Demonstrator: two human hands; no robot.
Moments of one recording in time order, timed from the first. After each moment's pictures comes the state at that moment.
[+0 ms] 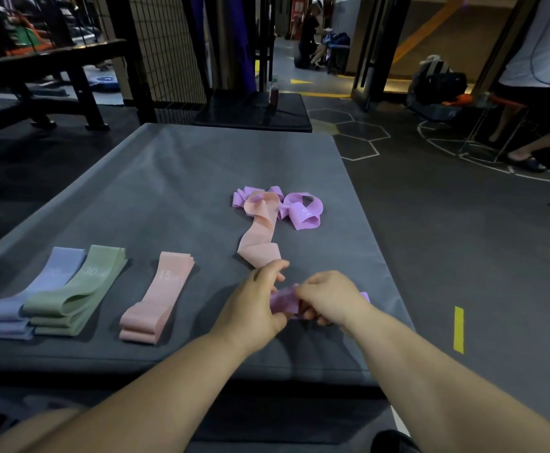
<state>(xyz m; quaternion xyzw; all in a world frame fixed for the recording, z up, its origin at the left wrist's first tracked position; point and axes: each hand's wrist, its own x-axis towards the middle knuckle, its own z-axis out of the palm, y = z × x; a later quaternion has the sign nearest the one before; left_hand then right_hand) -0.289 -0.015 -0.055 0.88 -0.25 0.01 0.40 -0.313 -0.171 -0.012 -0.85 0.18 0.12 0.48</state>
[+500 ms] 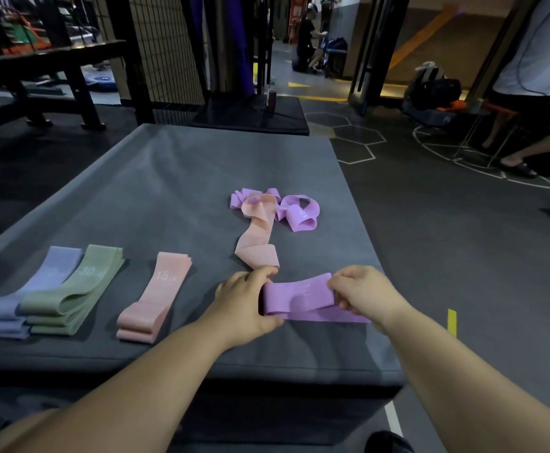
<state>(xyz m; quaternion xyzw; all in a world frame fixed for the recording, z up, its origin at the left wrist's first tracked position) -0.280 -0.002 -0.043 0.93 -0.25 -0.05 0.26 -0.325 -0.218 -0.005 -0.86 0.20 0.04 0.46</state>
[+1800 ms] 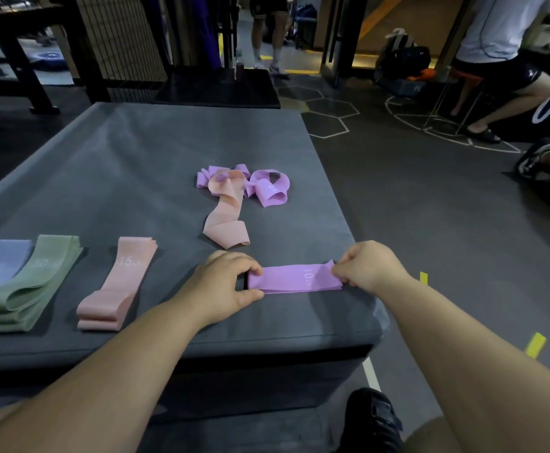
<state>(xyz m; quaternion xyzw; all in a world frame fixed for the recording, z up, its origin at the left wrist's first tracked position) -0.278 -0.011 -0.050 0.91 -0.32 -0.01 0.28 -0.340 -0.268 -0.017 -0.92 0.26 0.02 0.28</state>
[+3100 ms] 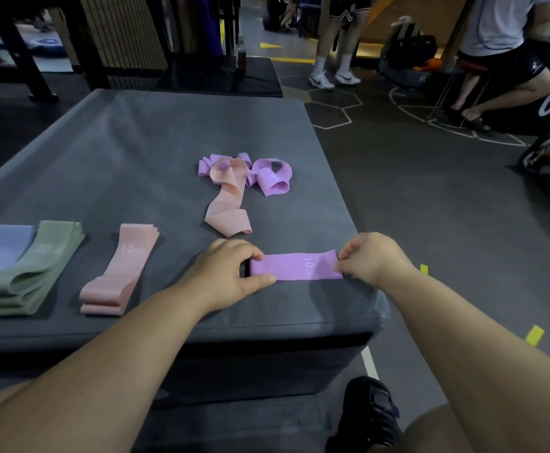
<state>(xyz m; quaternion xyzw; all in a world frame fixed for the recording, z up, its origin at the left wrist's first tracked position) -0.285 -0.015 -0.040 0.92 -0.29 -0.05 0.25 -0.348 -0.264 -0.012 -0.94 0.24 0.04 0.24</state>
